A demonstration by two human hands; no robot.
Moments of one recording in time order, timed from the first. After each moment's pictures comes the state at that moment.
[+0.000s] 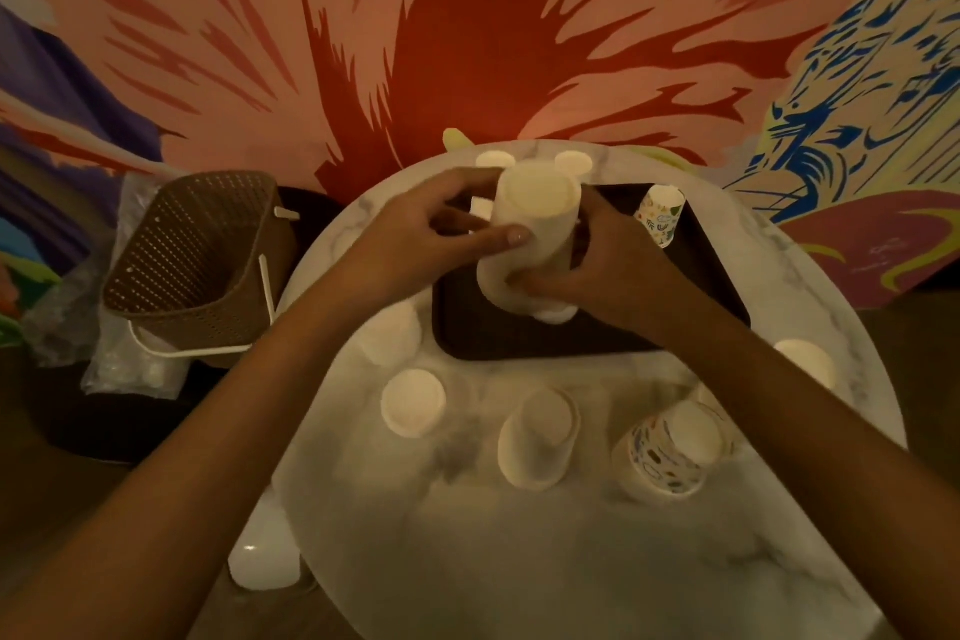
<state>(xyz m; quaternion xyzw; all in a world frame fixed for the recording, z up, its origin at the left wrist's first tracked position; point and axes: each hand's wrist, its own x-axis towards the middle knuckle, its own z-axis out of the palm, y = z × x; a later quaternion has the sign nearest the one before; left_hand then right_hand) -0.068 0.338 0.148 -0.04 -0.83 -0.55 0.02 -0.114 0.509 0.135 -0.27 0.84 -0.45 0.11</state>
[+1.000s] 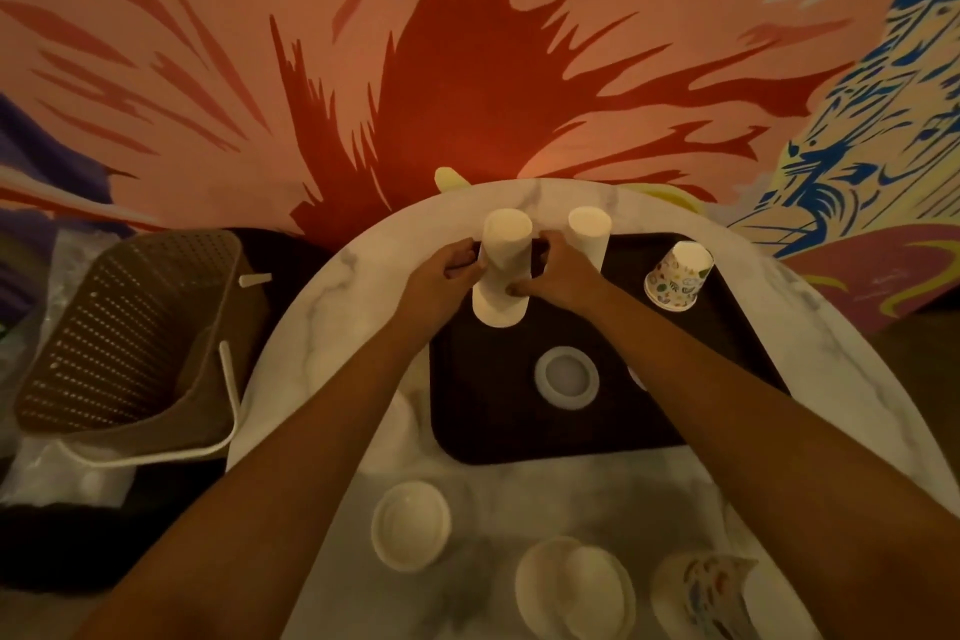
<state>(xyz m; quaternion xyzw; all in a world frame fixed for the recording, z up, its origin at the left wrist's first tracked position) -0.218 0.294 0.022 0.17 -0.81 -0.56 0.01 -0.286 0.432 0.029 -0.14 0.90 -0.37 0.17</state>
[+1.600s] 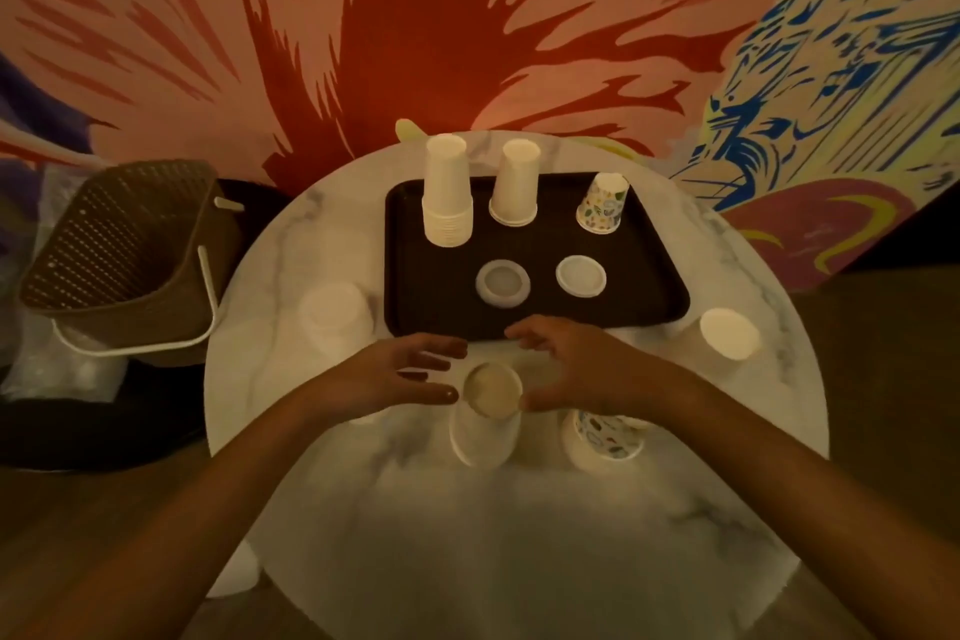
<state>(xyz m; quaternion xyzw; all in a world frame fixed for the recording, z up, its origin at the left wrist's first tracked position) -0.029 0.352 0.027 0.03 -0.79 -0.56 -0.25 -0.080 0.566 0.077 -0.25 0.87 -0.28 0.32</state>
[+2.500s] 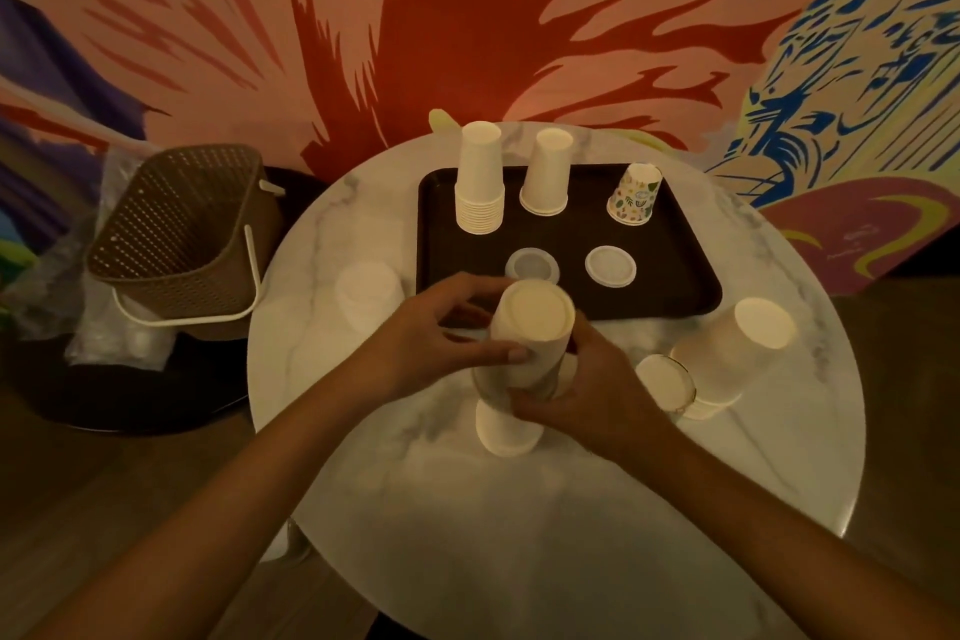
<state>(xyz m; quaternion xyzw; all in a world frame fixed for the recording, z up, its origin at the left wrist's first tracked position) -0.007 0.375 0.083 -0.03 -0.82 -0.56 -0.06 -0.033 0.550 0.052 -0.20 0.84 -0.48 0.15</state>
